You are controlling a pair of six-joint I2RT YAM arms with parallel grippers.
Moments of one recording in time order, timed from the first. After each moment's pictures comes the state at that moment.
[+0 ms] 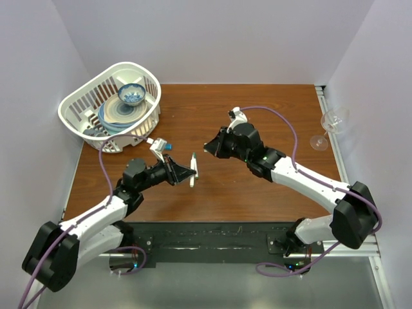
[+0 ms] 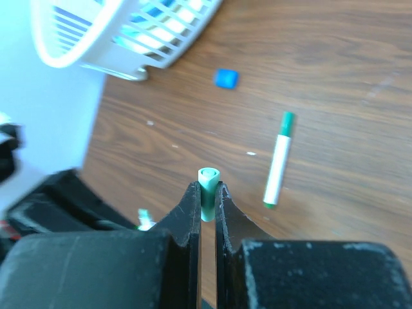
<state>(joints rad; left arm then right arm) -0.49 0.97 0.30 0.55 0.52 -0.76 0.75 1.35 0.97 -0.03 0.01 0.74</state>
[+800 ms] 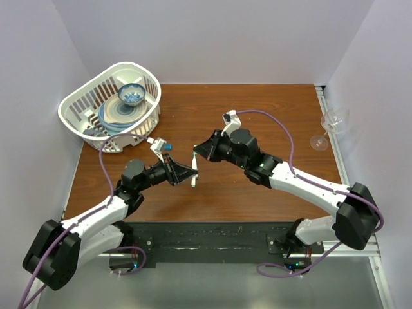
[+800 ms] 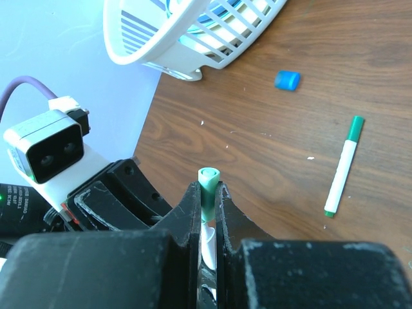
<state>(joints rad) -0.49 0.99 0.28 0.66 0.57 -0.78 0.85 1.33 0.94 0.11 0.01 0.82</state>
